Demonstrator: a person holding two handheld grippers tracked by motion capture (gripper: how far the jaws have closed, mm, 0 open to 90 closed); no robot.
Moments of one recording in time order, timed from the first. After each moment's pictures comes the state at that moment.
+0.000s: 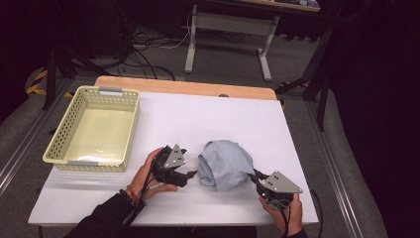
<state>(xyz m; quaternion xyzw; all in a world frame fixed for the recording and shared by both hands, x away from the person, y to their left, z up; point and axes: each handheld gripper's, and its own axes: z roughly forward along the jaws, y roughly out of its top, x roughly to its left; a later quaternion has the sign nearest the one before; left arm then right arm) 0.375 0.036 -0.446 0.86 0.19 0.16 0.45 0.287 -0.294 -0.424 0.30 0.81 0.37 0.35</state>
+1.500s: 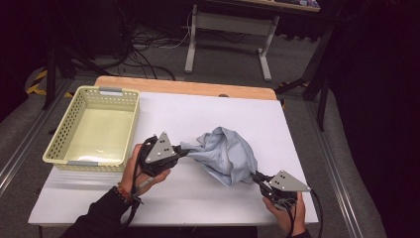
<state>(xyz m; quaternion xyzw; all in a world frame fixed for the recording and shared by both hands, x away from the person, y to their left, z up) 0.342 0.078 -0.372 0.83 0.17 0.20 0.50 0.287 -0.303 -0.421 0.31 0.80 0.42 0.30</state>
